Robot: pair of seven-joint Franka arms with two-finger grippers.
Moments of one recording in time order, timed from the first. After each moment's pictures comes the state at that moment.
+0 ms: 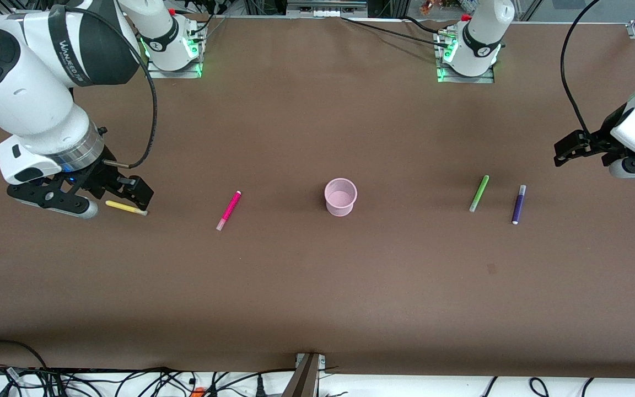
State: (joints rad) left arm -0.03 0.04 0.02 -1.67 0.03 1.71 -0.03; right arm 0.40 0.27 -0.15 -1.45 -0.08 1.87 0.51
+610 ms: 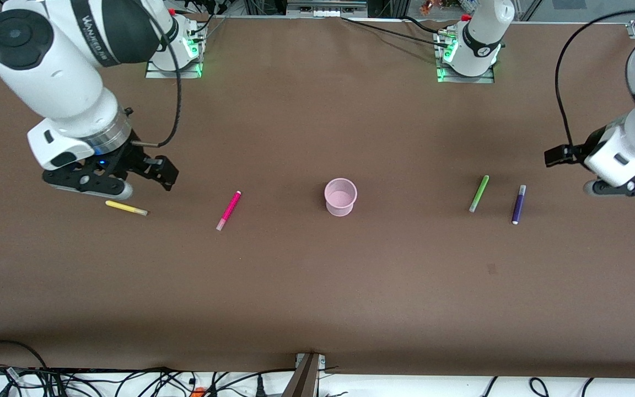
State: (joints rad) left arm -0.01 0.18 0.03 -1.67 0.10 1.60 -0.03; right arm 0.40 0.24 -0.05 -1.45 -0.08 1.78 0.51
